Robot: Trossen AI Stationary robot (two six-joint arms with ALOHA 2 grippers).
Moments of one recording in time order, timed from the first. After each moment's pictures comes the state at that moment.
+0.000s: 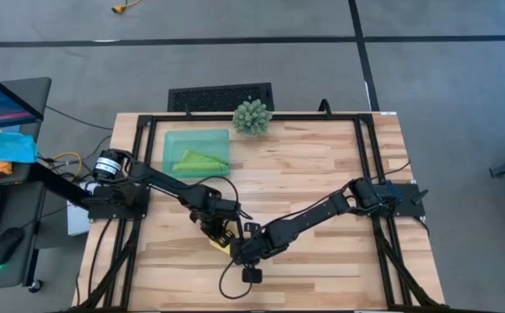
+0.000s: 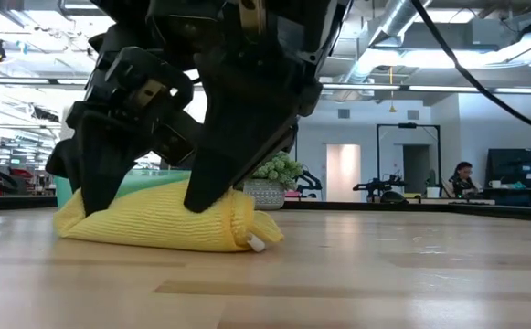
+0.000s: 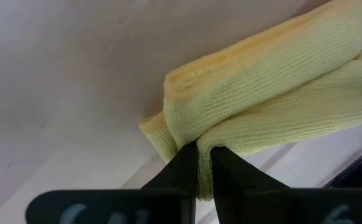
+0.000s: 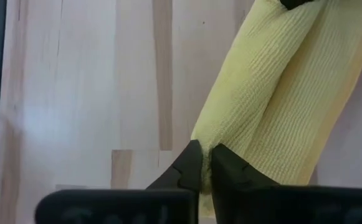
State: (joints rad) left arm -0.19 1.83 0.99 -0.57 0.40 -1.02; right arm 0.42 2.27 1.75 -0.58 -0.01 0.39
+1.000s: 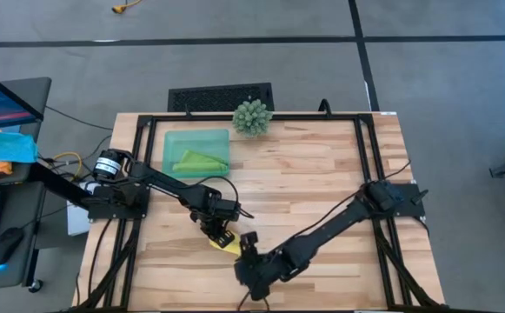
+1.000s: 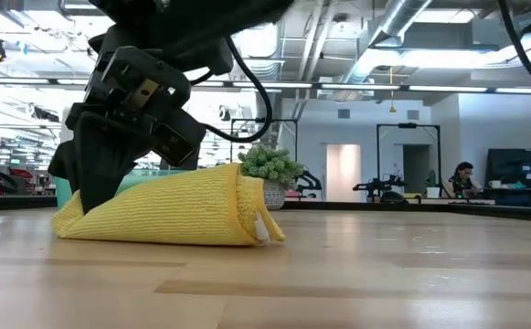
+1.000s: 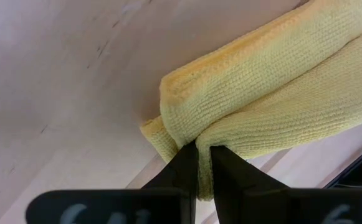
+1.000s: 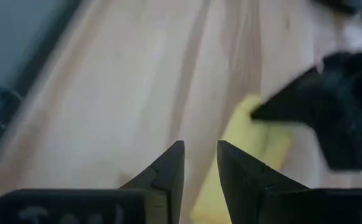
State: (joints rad) left arm -0.19 1.83 0.99 -0.56 0.39 -0.99; right arm 0.55 2.16 1.75 -0.50 0.40 0.07
